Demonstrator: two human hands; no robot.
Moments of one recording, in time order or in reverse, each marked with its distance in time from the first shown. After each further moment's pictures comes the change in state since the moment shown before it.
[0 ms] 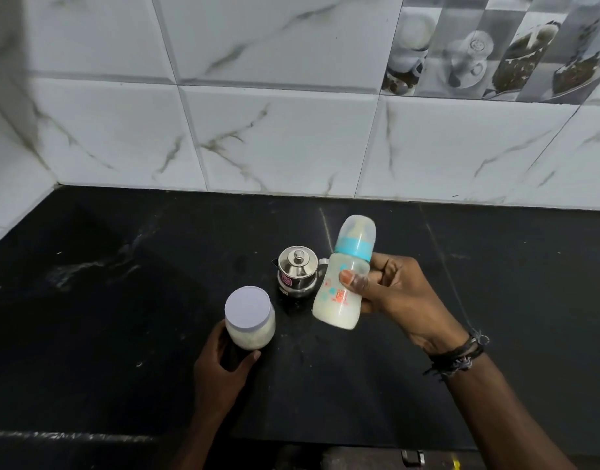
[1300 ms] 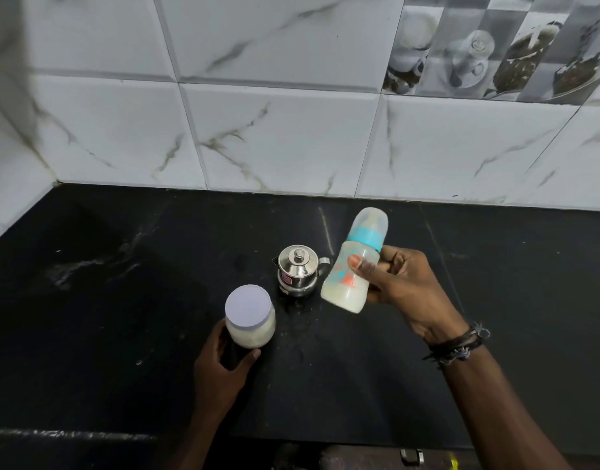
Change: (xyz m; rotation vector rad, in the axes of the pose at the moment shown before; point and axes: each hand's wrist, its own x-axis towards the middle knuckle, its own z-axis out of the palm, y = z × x) left_hand -0.001 -0.002 -0.001 -0.010 0.000 0.019; right_hand 0.009 0.001 -0.007 -0.008 0.098 0.011
